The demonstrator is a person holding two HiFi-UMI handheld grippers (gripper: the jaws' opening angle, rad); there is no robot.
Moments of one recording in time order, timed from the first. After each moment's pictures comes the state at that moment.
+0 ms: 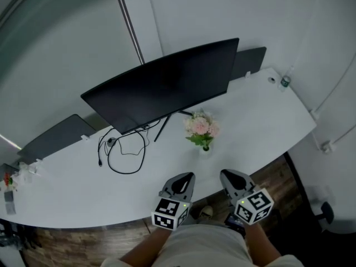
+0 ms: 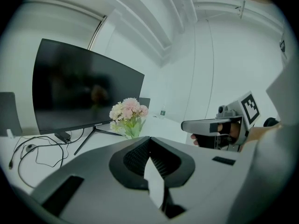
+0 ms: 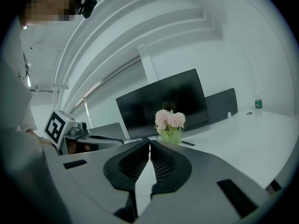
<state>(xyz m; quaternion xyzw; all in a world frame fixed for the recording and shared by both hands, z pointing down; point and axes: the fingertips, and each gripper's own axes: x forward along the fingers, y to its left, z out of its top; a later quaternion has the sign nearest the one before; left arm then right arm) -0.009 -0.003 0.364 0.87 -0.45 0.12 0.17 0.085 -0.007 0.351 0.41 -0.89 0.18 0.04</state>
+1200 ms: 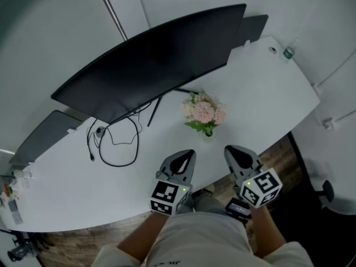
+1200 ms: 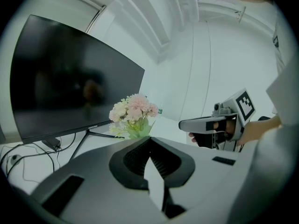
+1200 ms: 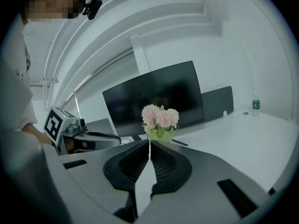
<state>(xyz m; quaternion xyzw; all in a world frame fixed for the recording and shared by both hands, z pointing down) -0.018 -0.064 0.377 0.89 -0.40 0.12 0.17 0.078 -0.066 0.367 0.44 -0.88 0.18 0.08</state>
